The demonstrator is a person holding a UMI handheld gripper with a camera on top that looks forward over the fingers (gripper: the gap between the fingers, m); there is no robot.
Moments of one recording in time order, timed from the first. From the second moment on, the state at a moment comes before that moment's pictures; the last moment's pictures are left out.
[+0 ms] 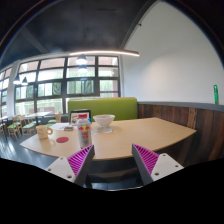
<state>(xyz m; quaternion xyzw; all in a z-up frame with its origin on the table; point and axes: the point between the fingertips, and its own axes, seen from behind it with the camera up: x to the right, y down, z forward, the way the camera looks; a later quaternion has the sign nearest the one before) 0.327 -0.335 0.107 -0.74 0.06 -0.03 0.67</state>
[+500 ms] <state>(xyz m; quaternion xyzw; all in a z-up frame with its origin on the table) 0.309 -0.310 0.088 -0.75 0.04 -0.02 0.66</state>
